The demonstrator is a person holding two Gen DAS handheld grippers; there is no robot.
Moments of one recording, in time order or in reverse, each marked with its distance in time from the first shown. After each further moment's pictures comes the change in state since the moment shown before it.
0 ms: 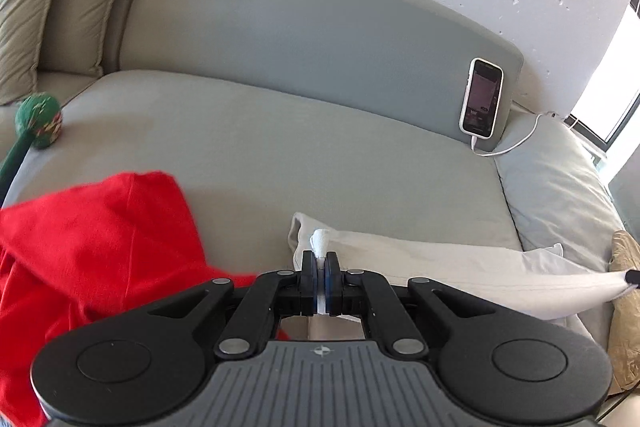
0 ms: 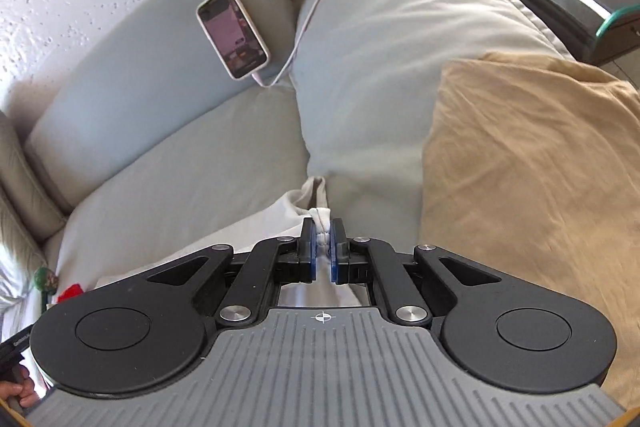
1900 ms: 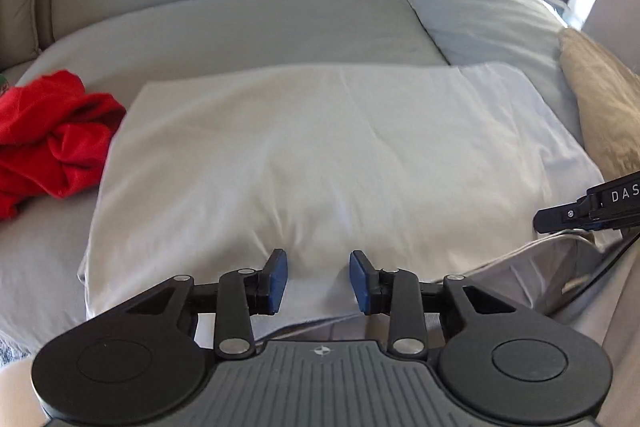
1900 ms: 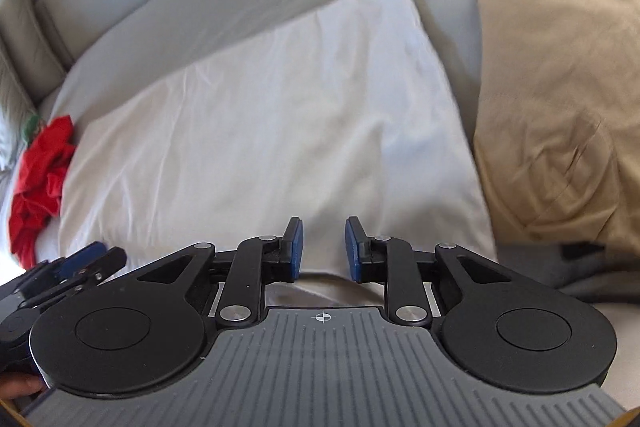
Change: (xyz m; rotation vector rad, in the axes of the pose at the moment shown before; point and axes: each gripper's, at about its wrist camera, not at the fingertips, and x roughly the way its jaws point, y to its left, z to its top) left arm -0.007 -0.124 -0.145 0.326 0.228 -0.021; right arm 0.006 0.032 -0.138 -0.159 0.344 0.002
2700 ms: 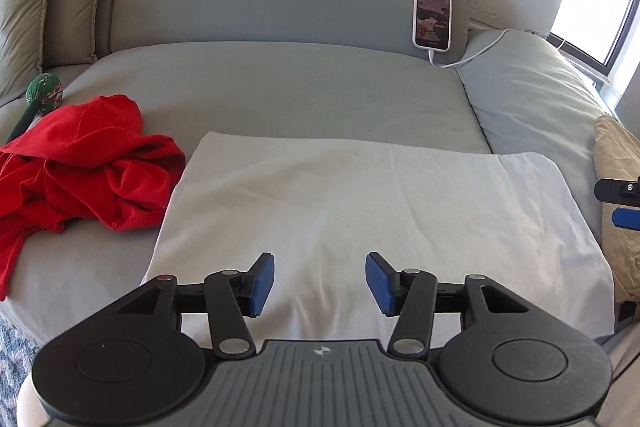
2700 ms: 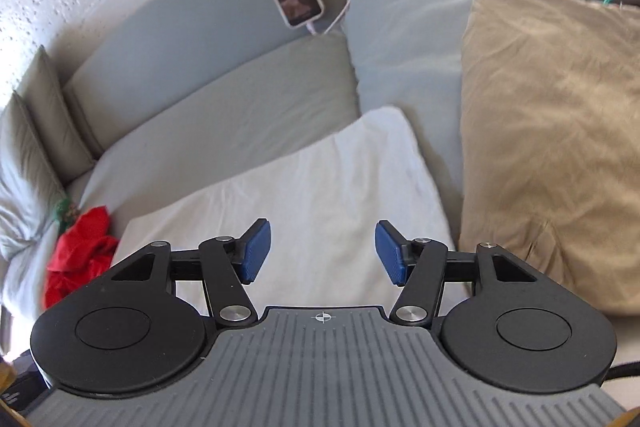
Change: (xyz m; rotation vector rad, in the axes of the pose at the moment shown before) left arm -0.013 0.030 0.044 -0.211 -0.187 0.097; right arm -0.067 -0.001 0.035 0.028 -0.399 -0.002
